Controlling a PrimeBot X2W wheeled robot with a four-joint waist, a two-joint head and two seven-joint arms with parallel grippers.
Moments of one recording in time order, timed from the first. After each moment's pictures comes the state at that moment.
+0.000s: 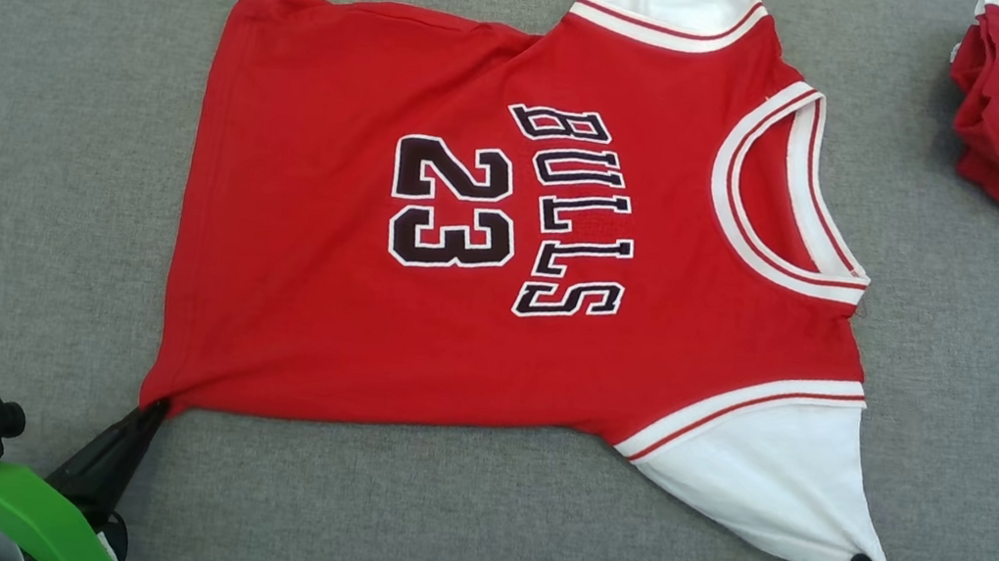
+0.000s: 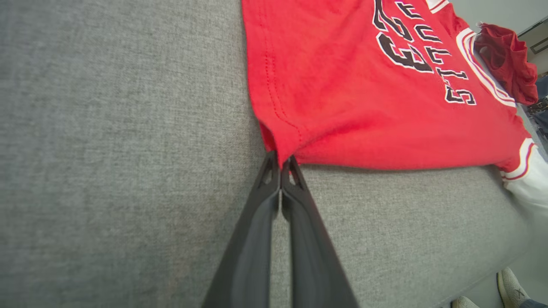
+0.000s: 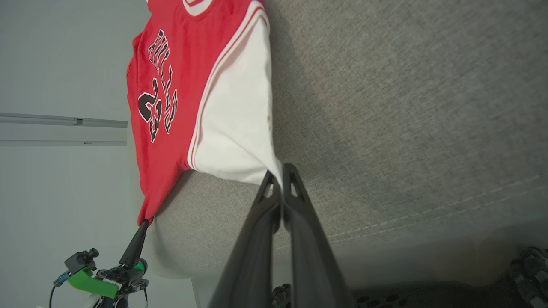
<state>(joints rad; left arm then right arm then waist) -0.16 0.58 -0.70 0.26 -1.16 -0.12 -0.24 0.43 -0.23 0.00 -0.30 1.14 -0.06 0.41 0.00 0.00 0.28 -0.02</state>
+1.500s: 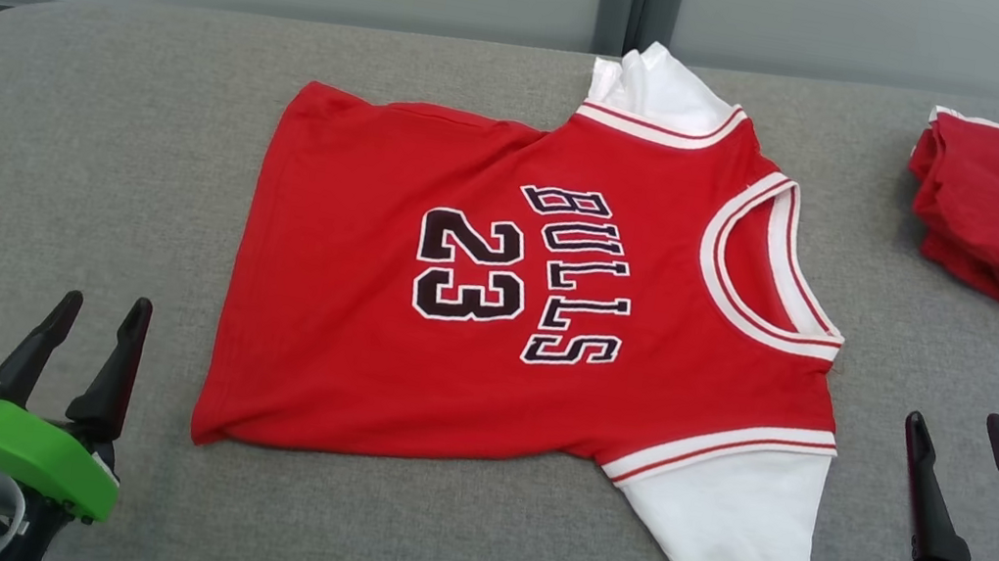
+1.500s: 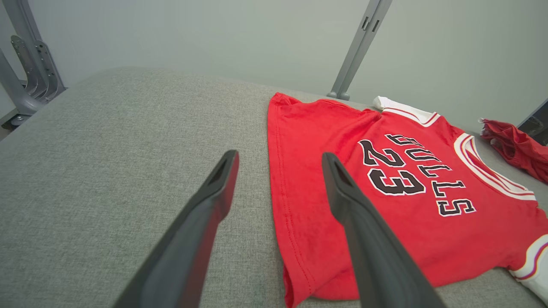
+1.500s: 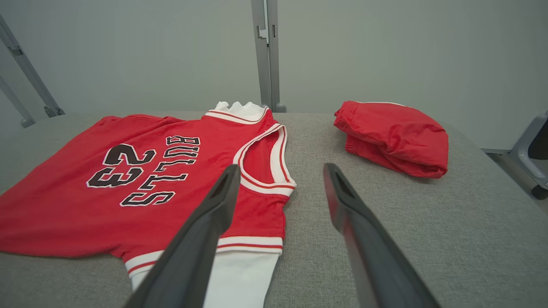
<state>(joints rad) -0.16 0.45 -0.42 0.25 -0.88 -0.03 -0.25 0.24 -0.33 0.13 -0.23 0.35 -0.09 -0.06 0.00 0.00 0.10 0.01</state>
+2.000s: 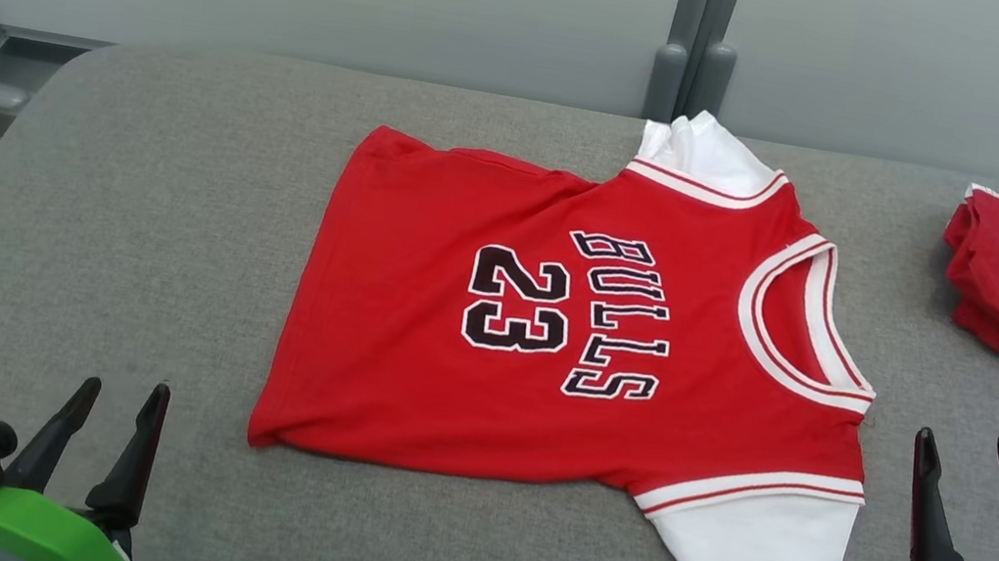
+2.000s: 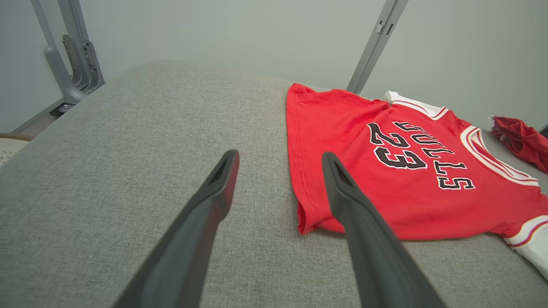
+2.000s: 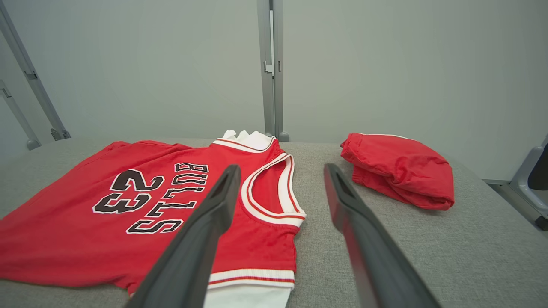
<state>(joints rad) -0.01 0.39 -0.36 0.20 -0.77 -0.02 -0.25 0.24 -0.27 0.10 -0.13 0.29 -0.12 -0.17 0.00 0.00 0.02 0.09</state>
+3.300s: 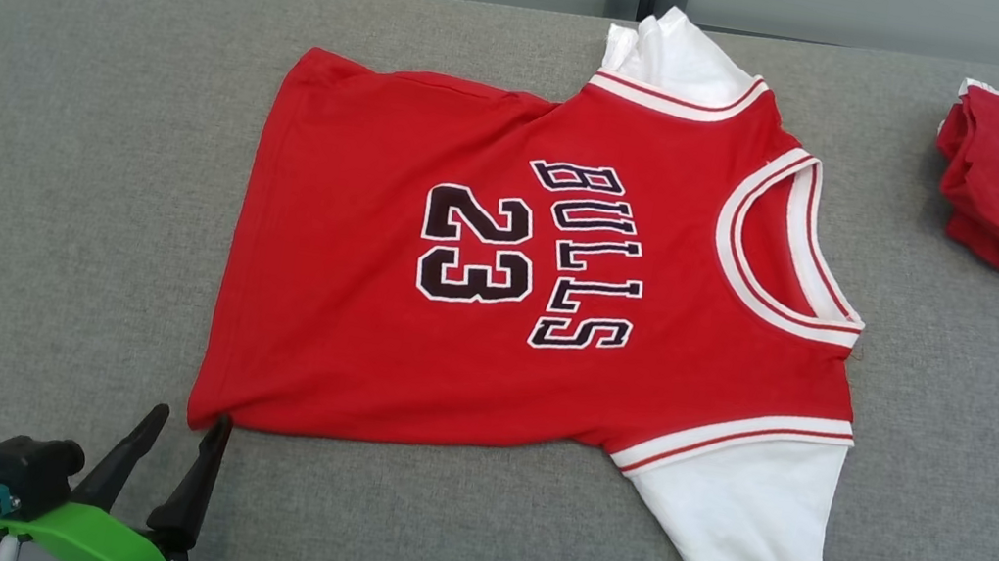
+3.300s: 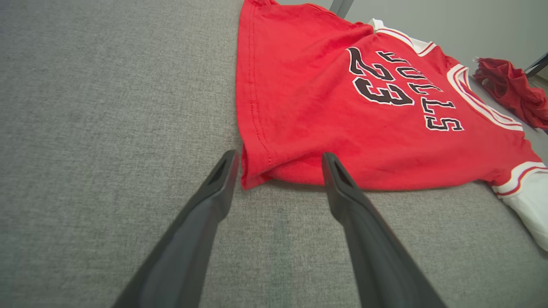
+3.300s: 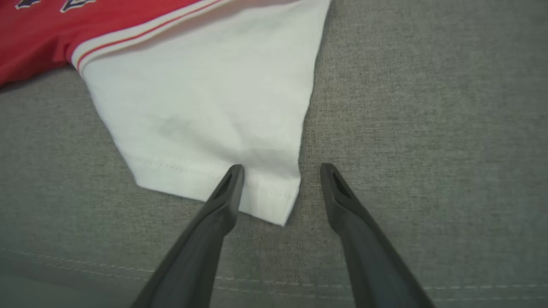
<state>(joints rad) -0.01 0.29 -0.38 0.29 -0.74 -0.10 -0.25 0.25 -0.17 0.25 0.20 0.31 -0.06 -0.09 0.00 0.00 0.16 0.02</state>
